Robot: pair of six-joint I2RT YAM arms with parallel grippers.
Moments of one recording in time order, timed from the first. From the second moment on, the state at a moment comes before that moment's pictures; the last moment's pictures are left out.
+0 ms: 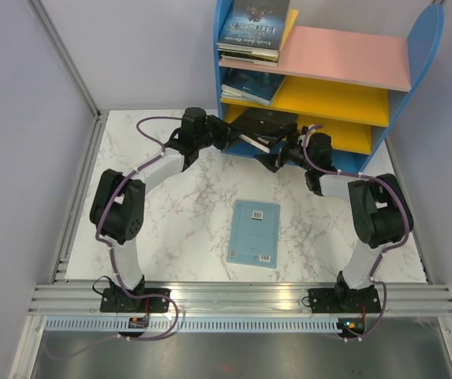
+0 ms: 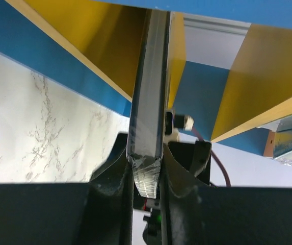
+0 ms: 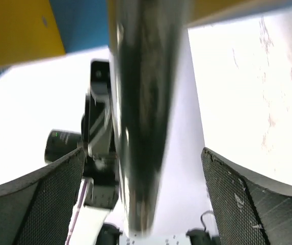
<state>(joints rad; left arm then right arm) -0.44 1.91 1.41 0.15 0.34 -1.42 0.22 1.85 0.96 0.78 -0.64 1.63</state>
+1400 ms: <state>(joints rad) -0.52 2.07 1.56 0.11 -0.09 -1.67 0.25 1.27 0.62 0.15 -0.80 1.21</state>
